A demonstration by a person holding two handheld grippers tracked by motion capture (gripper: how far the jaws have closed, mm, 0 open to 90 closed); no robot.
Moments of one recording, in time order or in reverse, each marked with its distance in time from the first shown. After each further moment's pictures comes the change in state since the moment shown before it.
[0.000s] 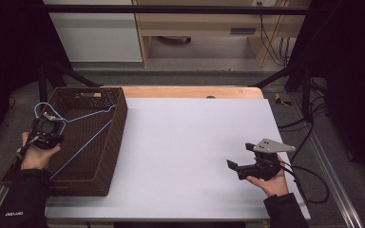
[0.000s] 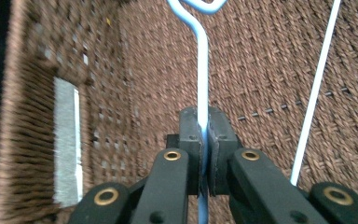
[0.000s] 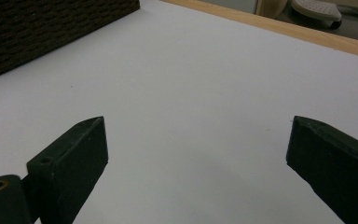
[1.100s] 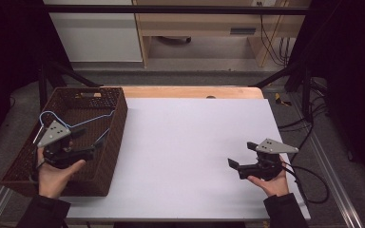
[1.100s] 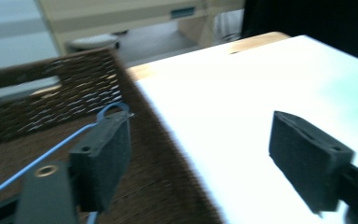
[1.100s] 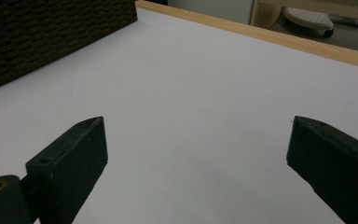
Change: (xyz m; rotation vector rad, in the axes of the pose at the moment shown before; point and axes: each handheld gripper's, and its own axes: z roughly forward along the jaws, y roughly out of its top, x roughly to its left) left arm -0.097 -0.013 -0.101 -0.608 -0.437 0.003; right arm 0.000 0.000 -0.005 -0.044 -0.013 0.009
